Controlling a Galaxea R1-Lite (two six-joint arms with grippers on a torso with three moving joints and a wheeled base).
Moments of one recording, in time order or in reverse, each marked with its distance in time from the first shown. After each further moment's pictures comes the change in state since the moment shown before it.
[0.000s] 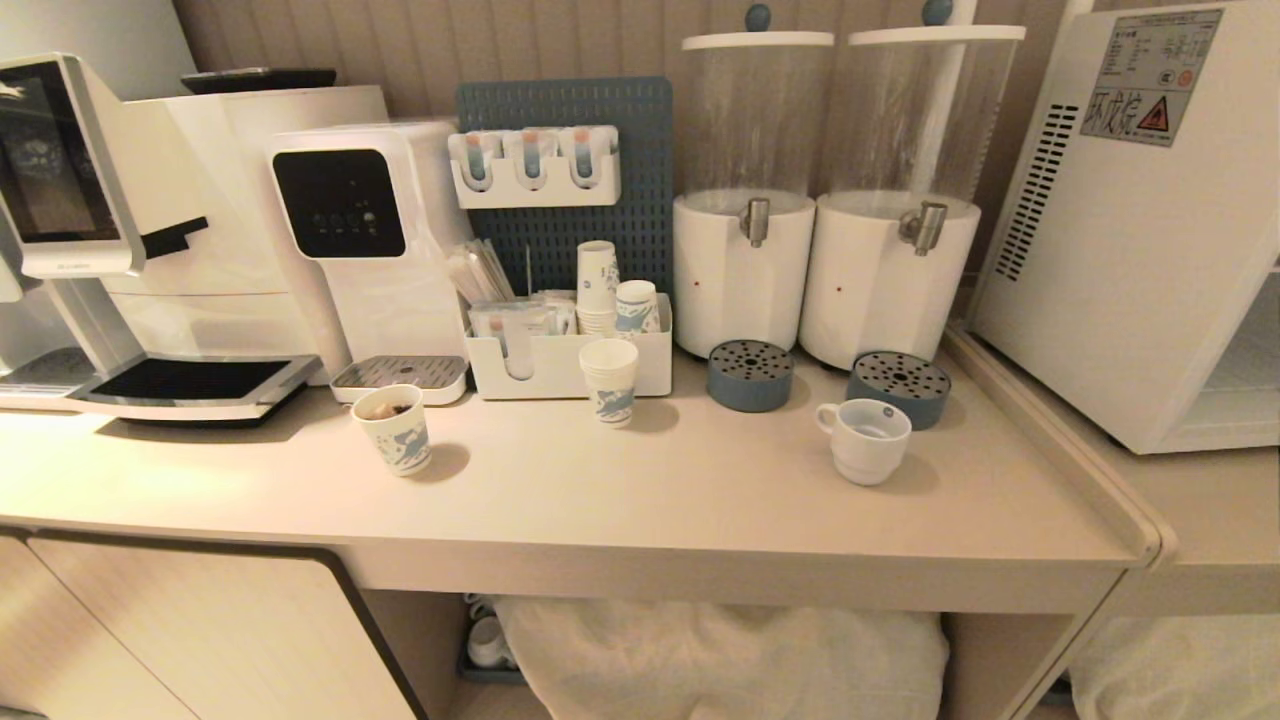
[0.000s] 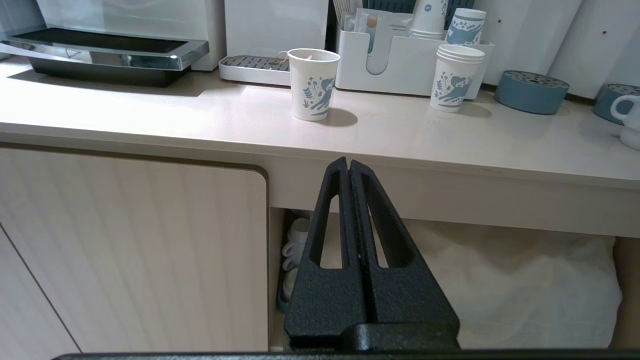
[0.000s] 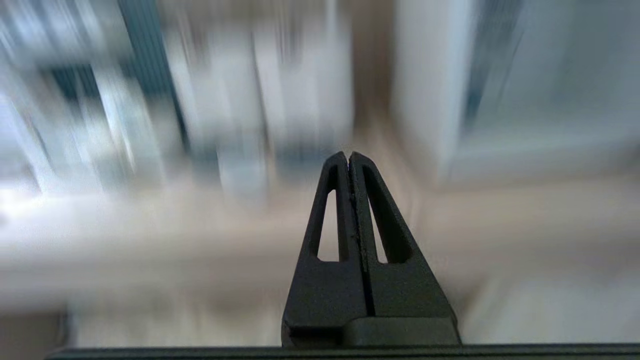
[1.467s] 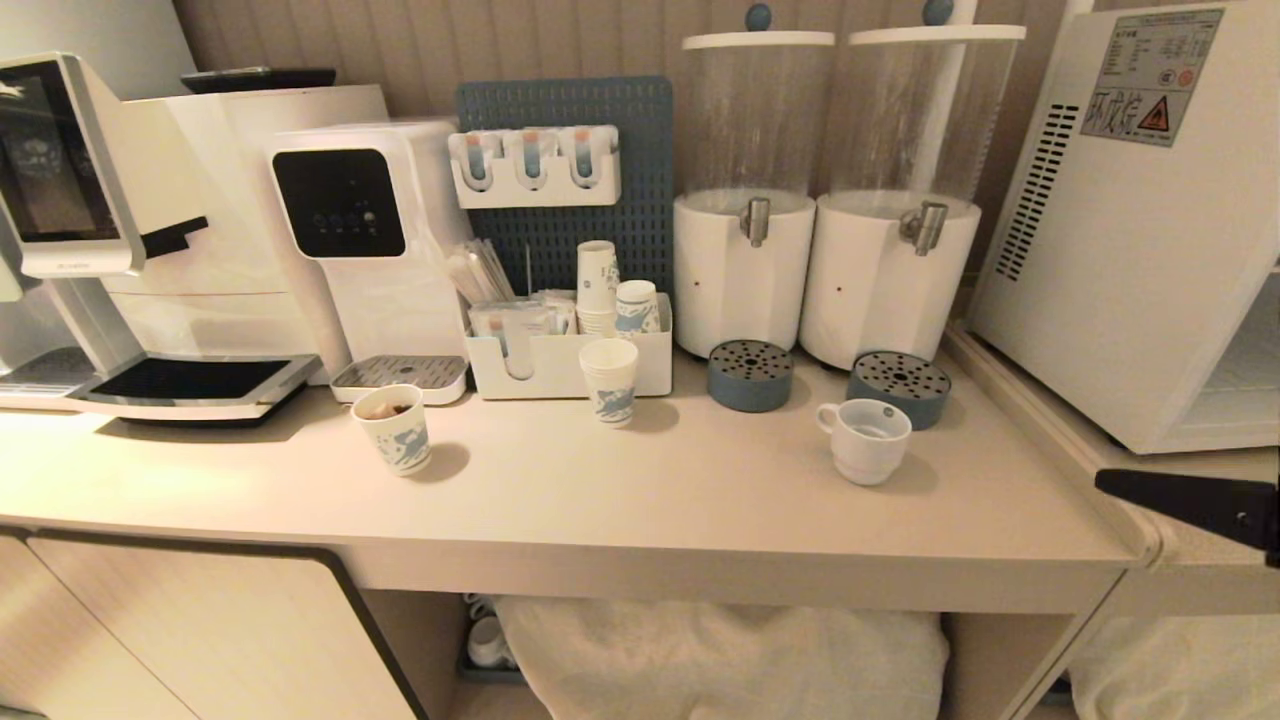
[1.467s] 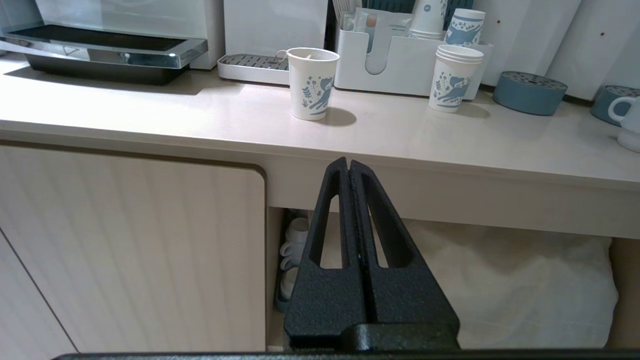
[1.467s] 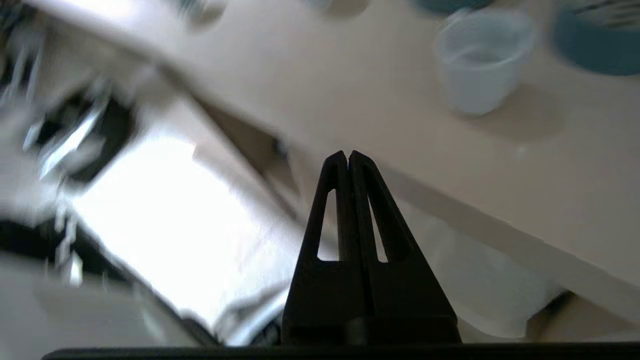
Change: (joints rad) left arm 0.000 0.000 0.000 0.001 -0.001 -0.008; right arm -0.062 1.057 -0.237 -0.152 0.792 -0.060
